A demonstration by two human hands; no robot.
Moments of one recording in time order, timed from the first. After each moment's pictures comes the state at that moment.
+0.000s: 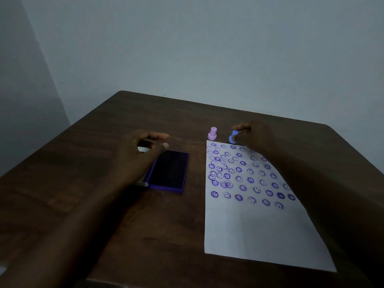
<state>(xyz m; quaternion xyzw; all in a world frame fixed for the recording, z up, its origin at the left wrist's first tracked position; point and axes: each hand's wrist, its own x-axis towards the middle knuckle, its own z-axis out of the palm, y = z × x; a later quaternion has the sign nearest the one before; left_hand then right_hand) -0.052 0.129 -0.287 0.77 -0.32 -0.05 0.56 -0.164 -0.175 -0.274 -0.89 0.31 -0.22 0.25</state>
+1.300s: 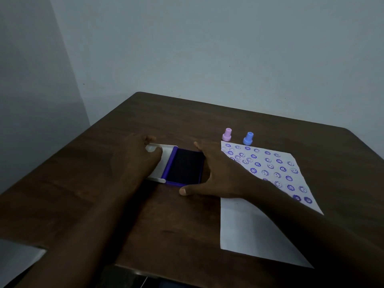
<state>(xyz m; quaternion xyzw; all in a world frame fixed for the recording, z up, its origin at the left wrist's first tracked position) -0.027 0.146 -0.300 0.91 -0.19 0.01 0.36 -0.168 -0.019 -0.289 -0.97 0.12 -0.02 0.20</state>
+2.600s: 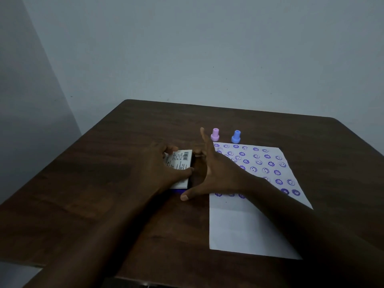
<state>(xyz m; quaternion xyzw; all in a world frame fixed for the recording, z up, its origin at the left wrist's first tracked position) -0.060 0.109 -0.310 0.87 -0.31 -0.02 0.39 -0.176 -0.042 -0.302 -0.94 0.11 -0.08 0.32</state>
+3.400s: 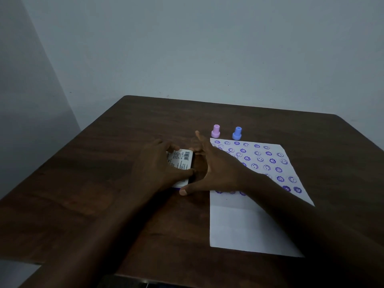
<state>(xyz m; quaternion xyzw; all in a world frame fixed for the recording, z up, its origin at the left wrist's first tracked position) -0.060 0.109 -0.307 0.88 -0.37 0.04 0.30 -0.186 -0.035 -0.288 -0.95 0.12 -0.06 0.27</state>
